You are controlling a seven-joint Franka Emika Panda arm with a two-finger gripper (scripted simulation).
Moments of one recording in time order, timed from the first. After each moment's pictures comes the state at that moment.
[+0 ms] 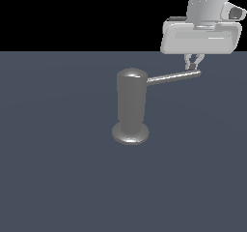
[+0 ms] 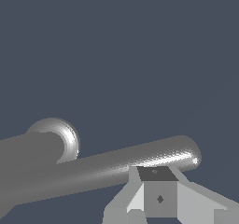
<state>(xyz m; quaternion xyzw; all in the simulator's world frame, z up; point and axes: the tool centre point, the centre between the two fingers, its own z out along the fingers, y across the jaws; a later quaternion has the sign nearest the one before) 0.008 -0.214 0.244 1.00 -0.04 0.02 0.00</state>
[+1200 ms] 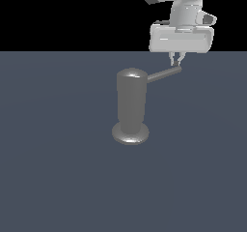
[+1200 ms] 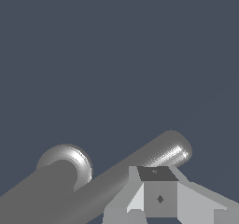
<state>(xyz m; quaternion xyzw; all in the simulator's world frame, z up) 0.081 -0.190 0.244 1.00 -0.03 0.01 -0.01</state>
